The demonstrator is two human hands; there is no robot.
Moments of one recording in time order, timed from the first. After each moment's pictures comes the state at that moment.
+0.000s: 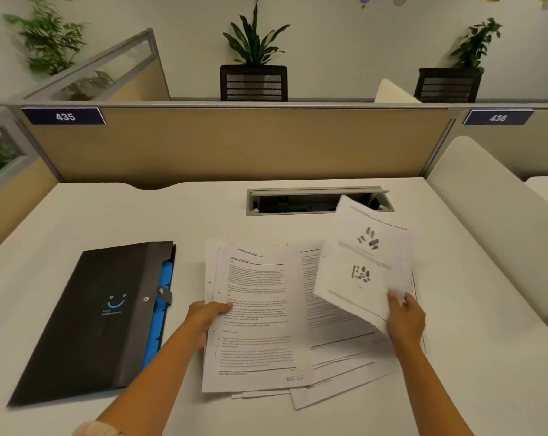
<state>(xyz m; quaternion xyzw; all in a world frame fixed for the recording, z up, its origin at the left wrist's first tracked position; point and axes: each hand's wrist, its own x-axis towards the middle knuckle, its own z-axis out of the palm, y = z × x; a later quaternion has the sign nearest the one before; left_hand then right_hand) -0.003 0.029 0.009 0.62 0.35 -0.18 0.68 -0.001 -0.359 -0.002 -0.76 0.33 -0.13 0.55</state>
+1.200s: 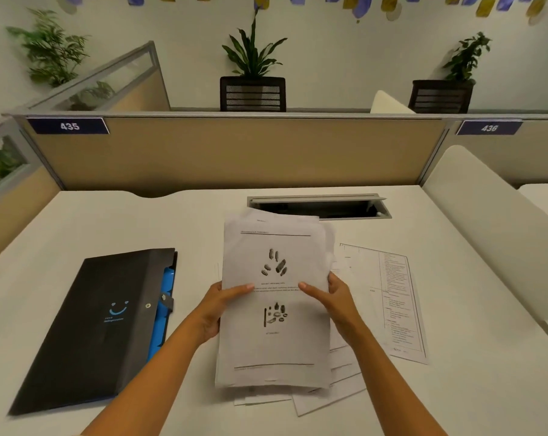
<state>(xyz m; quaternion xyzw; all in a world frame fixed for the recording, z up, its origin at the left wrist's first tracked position) 0.003 0.010 0.059 0.61 0.15 -0.19 0.76 0.014 -0.249 0.044 -0.71 0.06 0.08 0.70</state>
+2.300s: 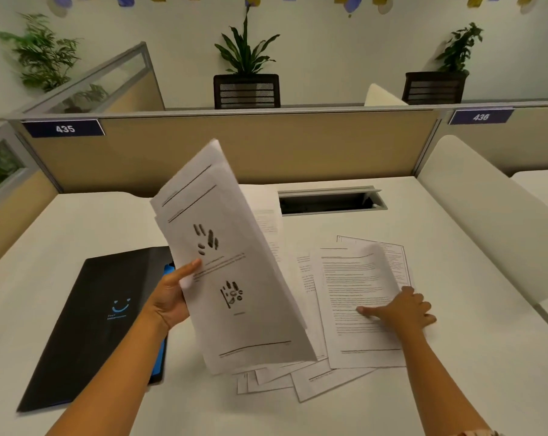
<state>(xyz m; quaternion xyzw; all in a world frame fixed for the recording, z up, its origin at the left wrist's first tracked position) -0.006 0.072 0.087 0.44 0.11 -0.14 0.88 0.003 -0.367 0.013 -0.92 0.34 0.09 0.16</state>
